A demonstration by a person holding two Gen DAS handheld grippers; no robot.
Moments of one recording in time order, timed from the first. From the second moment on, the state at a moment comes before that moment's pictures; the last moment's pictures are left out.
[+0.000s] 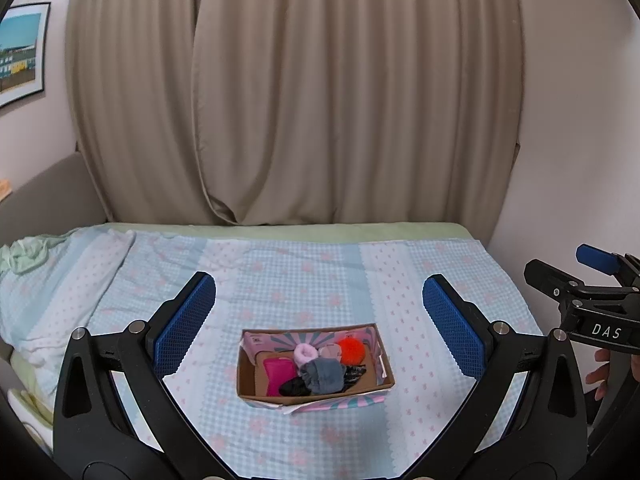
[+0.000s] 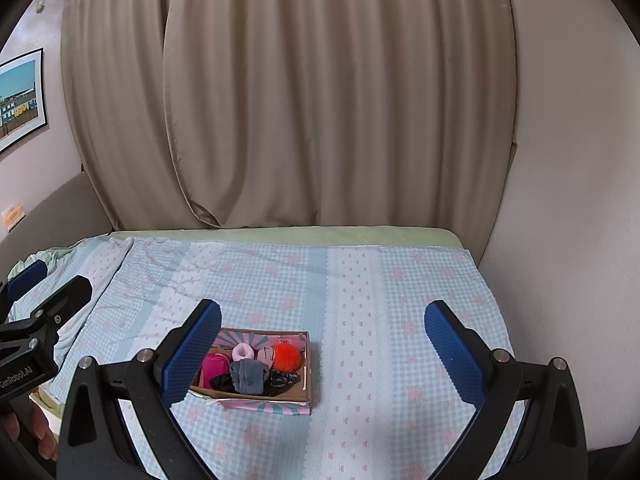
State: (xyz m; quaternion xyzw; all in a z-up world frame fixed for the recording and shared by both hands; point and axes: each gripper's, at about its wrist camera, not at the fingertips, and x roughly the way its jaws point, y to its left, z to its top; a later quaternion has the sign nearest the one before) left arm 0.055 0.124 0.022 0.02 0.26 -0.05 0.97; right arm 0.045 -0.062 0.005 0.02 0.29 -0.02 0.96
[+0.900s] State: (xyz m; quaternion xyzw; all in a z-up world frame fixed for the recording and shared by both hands) left arm 0.067 0.125 0.014 0.02 0.26 -0.05 0.97; right arm 0.053 -0.063 0.002 0.02 0.29 -0.03 0.96
